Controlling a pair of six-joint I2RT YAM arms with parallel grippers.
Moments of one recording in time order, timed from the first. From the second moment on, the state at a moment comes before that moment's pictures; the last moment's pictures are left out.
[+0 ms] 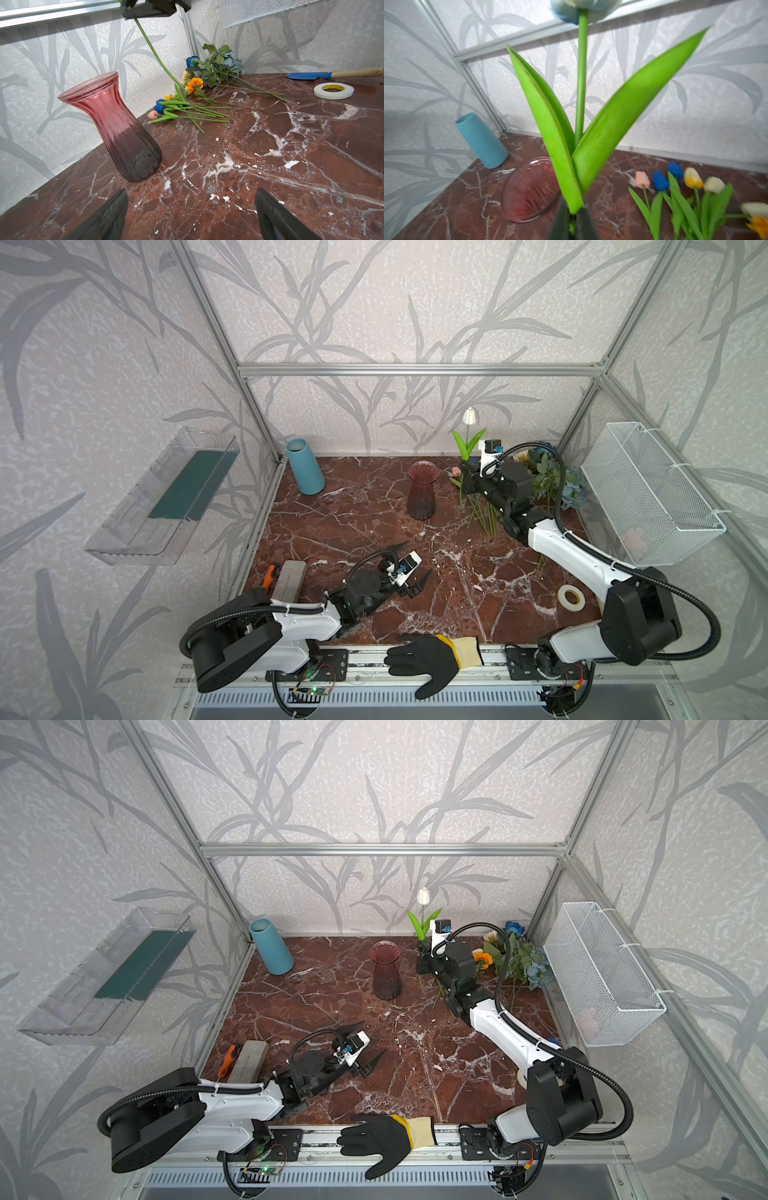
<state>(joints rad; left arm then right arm) -0.97 1.28 0.22 0.97 -0.19 0.27 0.41 1.45 1.02 0.37 -0.09 0.23</state>
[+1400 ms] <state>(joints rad) -0.98 1.13 0.12 1.04 -0.38 0.30 0.45 1.88 1.15 0.80 -0.34 0.16</state>
